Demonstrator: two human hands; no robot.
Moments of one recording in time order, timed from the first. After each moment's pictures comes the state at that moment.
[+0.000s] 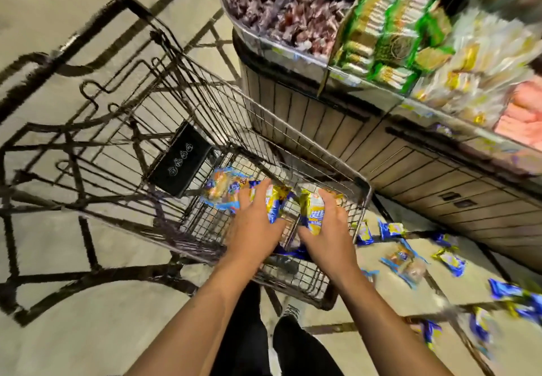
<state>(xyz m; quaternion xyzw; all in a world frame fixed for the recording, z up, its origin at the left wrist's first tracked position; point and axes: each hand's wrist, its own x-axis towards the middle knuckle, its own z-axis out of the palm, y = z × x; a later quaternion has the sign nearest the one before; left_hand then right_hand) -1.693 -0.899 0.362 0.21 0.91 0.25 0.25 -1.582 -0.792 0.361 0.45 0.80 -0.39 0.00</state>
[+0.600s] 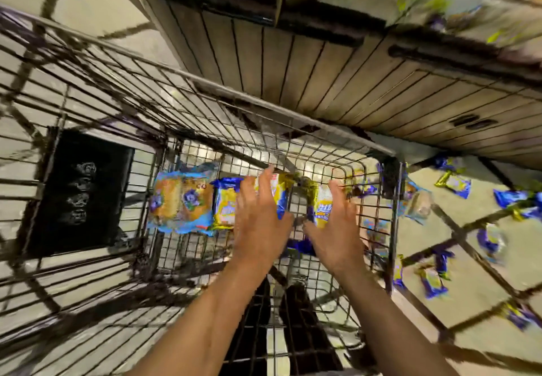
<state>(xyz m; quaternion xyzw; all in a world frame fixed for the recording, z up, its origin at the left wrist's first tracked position) -1.752 -0.798 0.170 0.32 0.87 0.21 0.30 -1.626 -0.734 0.178 0.62 0.68 -0.39 0.05</state>
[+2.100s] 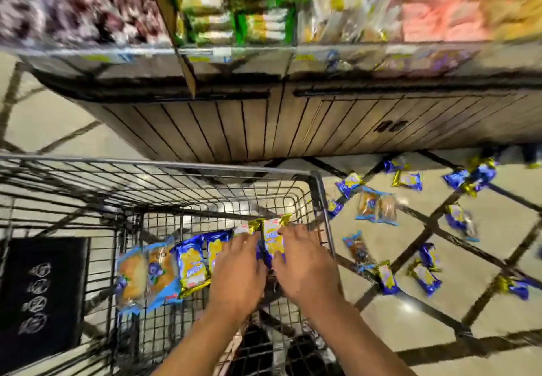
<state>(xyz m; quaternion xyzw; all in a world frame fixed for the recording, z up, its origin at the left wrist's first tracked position) -1.720 -0.796 0.179 0.53 0.79 0.06 0.30 -1.600 -0.737 0.224 0.55 0.79 -0.25 0.09</state>
